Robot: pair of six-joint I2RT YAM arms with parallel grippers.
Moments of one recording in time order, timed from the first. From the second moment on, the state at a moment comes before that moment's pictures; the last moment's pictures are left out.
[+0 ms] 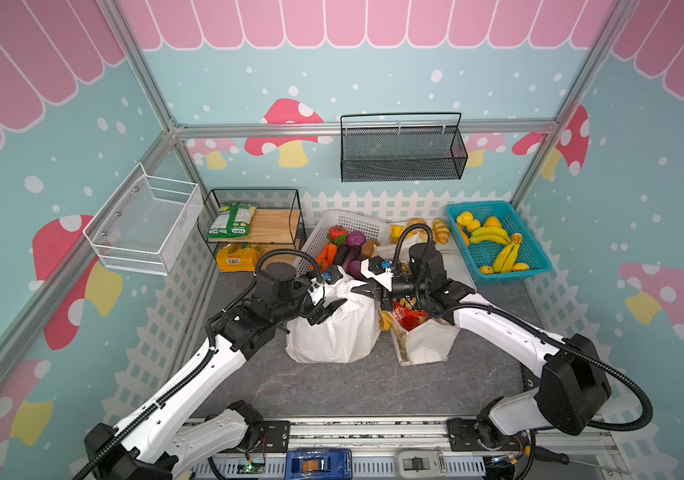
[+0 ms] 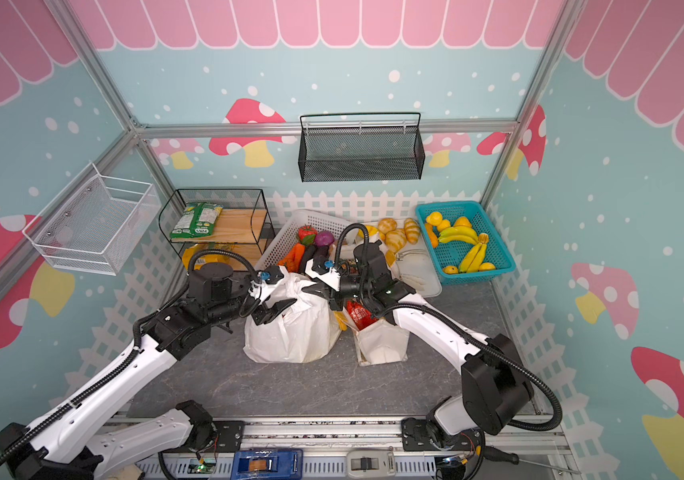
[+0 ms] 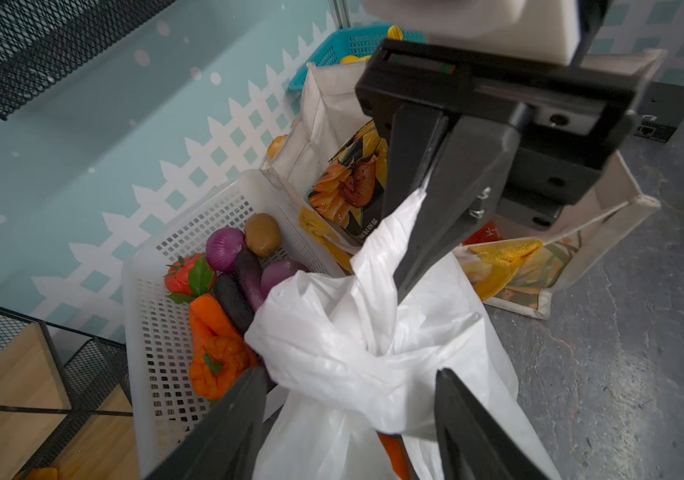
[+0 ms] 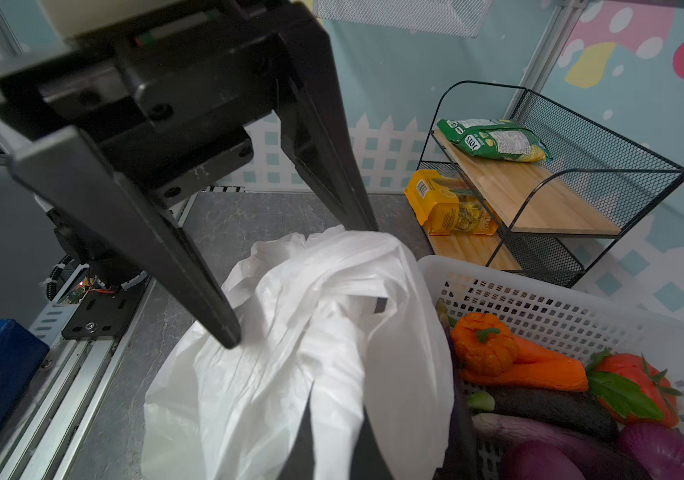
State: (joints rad) left arm -0.55 1.06 1.02 -0.44 0.26 0.42; right arm 0.61 1.46 1.08 0.04 -0.81 -0.39
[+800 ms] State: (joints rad) left arm -0.52 1.15 1.06 -0.50 0.30 0.60; right arm 0.61 1.42 1.04 0.10 -0.77 -0.40
